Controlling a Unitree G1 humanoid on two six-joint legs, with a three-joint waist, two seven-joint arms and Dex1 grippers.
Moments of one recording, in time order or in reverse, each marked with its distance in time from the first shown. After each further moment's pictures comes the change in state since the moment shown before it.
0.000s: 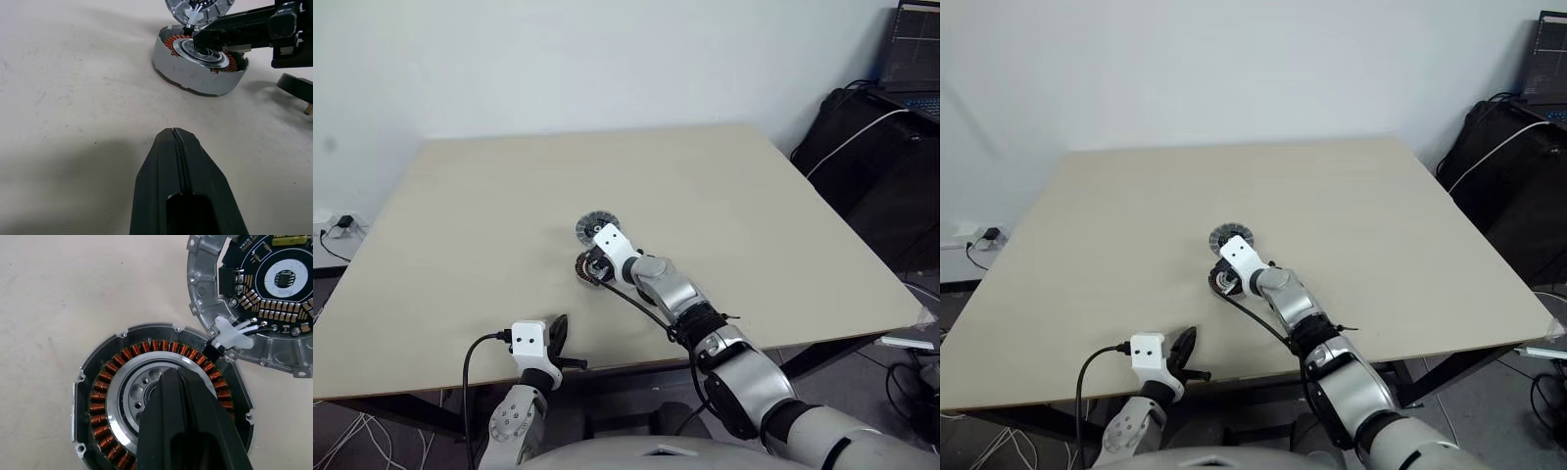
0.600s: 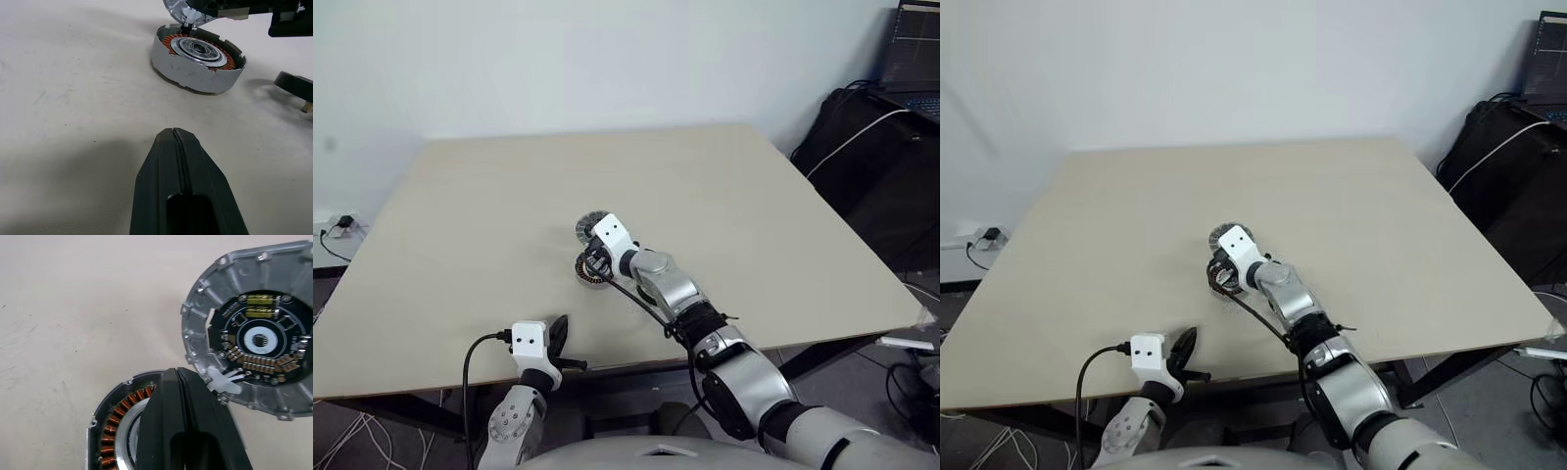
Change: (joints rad) left arm 0.003 0.006 0.000 0.000 0.000 0.000 -0.011; right arm 0.017 0.015 -0.041 -0.053 0.040 -0.055 0.010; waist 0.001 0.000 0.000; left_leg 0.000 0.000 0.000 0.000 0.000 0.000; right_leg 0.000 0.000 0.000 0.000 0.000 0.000
